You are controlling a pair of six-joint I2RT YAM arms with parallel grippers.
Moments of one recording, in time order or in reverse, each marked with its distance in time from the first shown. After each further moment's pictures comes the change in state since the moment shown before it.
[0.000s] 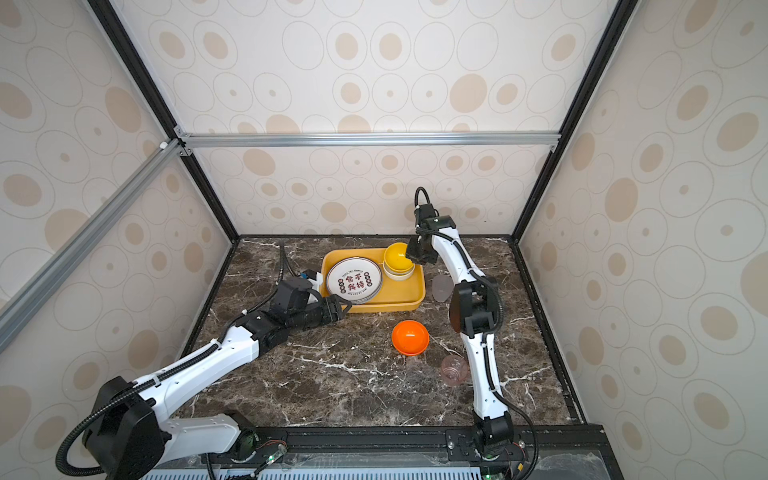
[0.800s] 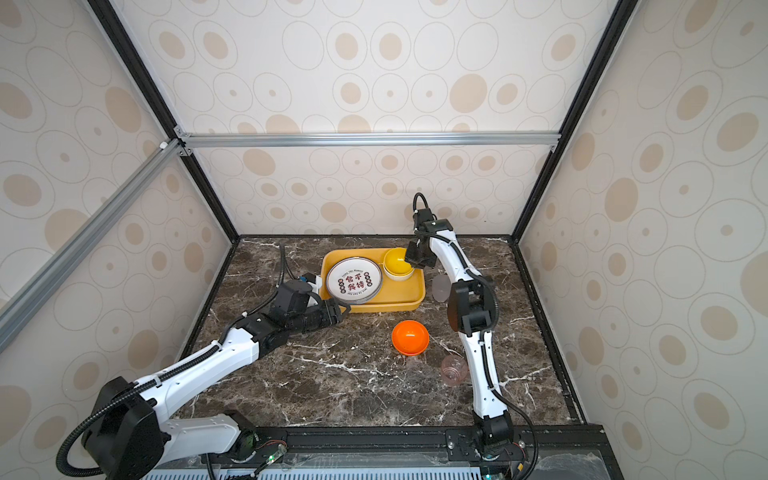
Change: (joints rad) left arm 0.002 -0.003 -0.031 0.001 0.001 -0.011; right arm 0.000 0.050 0.006 0.001 -0.010 0.006
